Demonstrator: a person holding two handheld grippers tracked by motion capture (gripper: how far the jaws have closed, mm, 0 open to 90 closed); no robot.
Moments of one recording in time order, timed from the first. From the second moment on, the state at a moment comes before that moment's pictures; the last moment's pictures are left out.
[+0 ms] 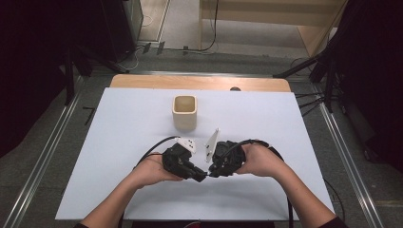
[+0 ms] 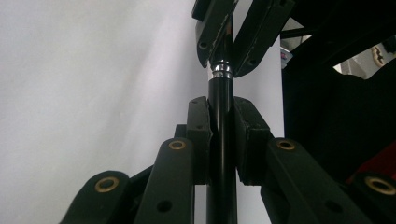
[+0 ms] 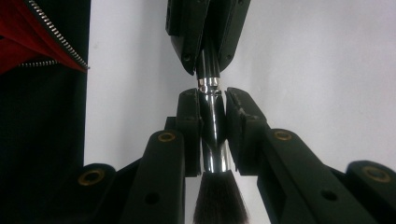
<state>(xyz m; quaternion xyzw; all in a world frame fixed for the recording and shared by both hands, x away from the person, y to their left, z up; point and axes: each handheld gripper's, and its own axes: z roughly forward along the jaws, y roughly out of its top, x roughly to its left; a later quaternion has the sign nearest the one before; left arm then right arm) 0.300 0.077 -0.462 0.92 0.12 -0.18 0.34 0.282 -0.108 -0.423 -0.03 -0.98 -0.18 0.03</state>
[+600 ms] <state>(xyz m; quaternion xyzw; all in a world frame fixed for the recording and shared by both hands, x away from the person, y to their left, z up) 0.300 0.077 -0.463 0.91 0.13 -0.19 0.33 0.283 -0.110 -0.424 -0.05 -0.98 -0.19 0.03</state>
